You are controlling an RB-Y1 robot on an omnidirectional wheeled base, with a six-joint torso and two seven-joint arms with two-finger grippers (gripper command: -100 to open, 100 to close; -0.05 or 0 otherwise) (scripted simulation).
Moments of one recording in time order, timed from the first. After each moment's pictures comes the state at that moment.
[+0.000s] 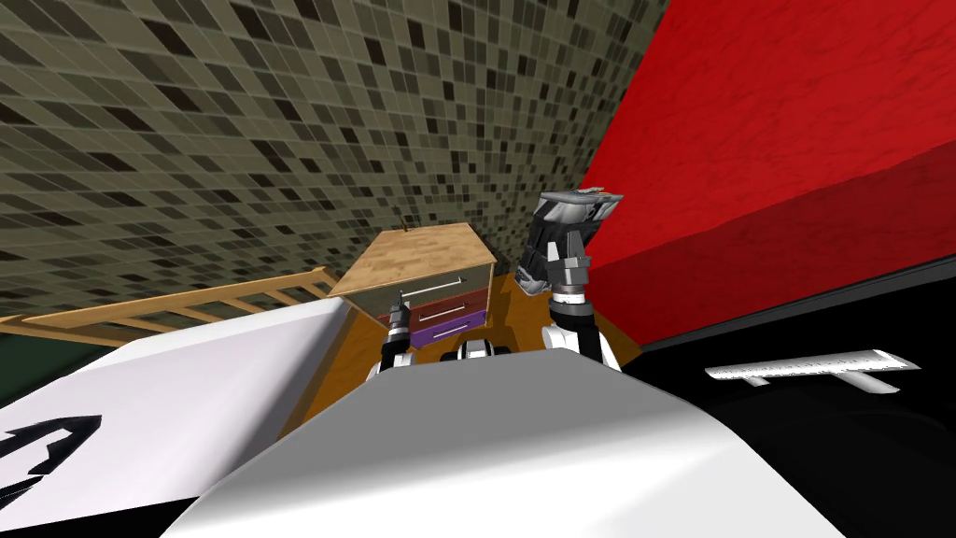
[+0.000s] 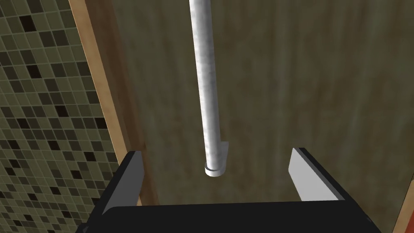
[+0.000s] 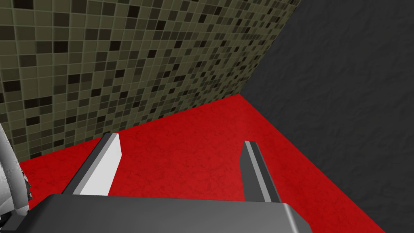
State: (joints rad) left arm 0.30 0.04 0.13 -1.50 -0.02 -0.56 0.01; right arm 0.47 -0.04 0.03 -2.39 0.12 -0.45 -0.06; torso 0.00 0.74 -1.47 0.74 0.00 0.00
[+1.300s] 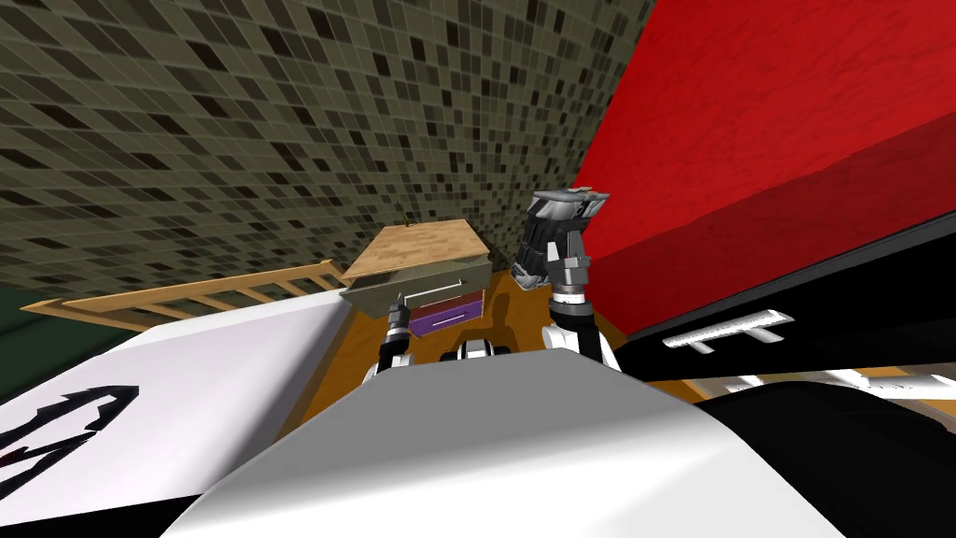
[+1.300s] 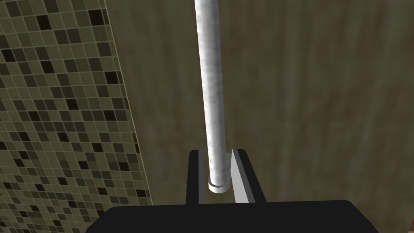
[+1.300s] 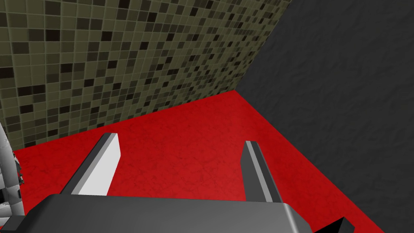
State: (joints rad) left arm 0.34 0.05 0.11 -1.58 -0.02 -0.51 0.03; right arm 0.47 -0.04 0.03 -2.39 0.12 -0.45 -0.06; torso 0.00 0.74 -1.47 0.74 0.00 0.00
